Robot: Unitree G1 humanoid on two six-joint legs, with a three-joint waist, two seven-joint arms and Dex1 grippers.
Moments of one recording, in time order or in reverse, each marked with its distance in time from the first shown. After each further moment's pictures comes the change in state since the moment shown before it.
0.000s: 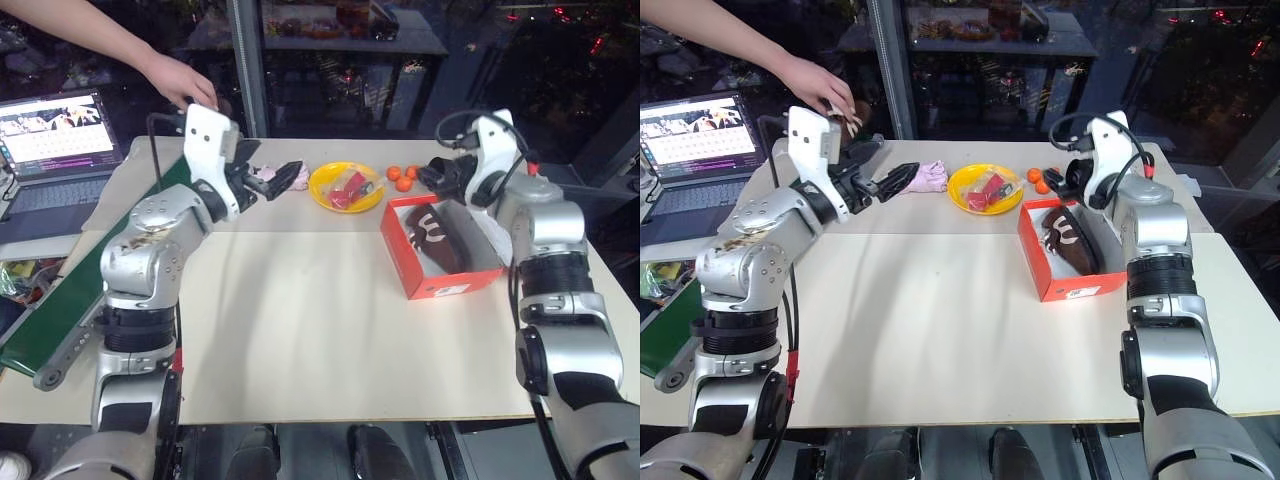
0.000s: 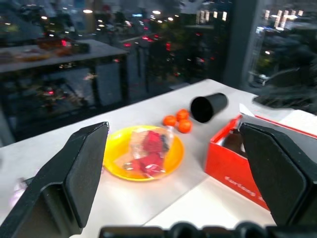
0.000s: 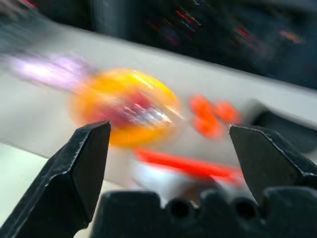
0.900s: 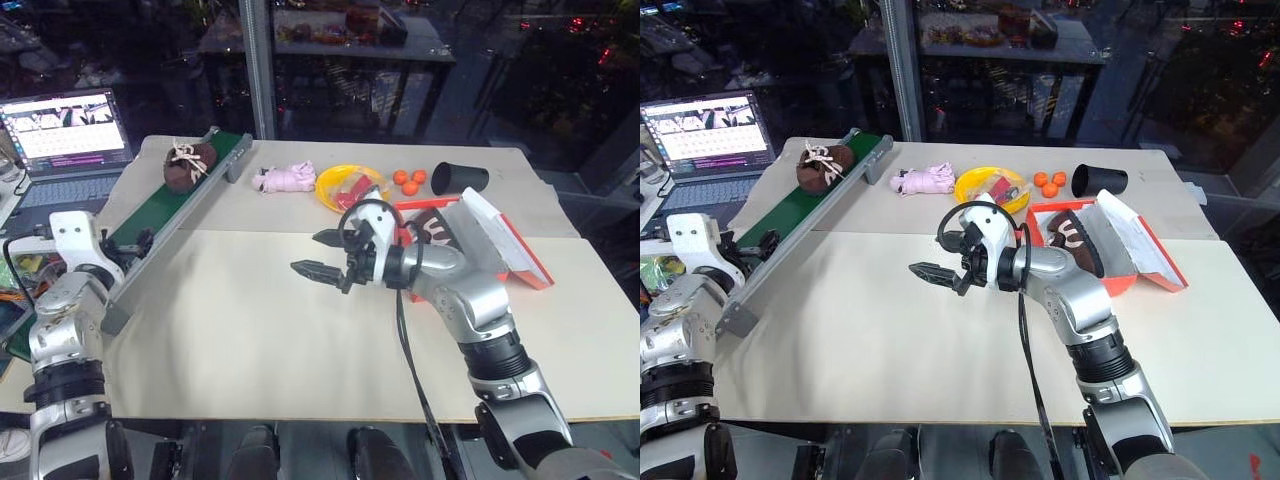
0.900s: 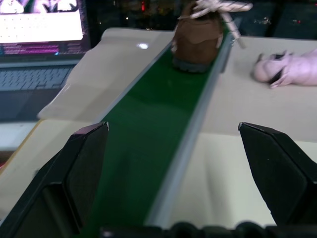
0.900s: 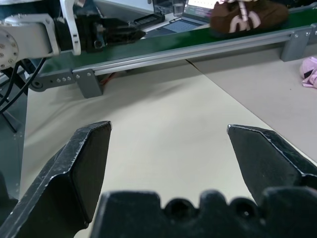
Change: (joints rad) left arm 0.221 0.157 0.294 0.659 0.106 -0.480 0.025; right arm 0.304 0.222 0.267 -0.449 0.120 0.119 0.152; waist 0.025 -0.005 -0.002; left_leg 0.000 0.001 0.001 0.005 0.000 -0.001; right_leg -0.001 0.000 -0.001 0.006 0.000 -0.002
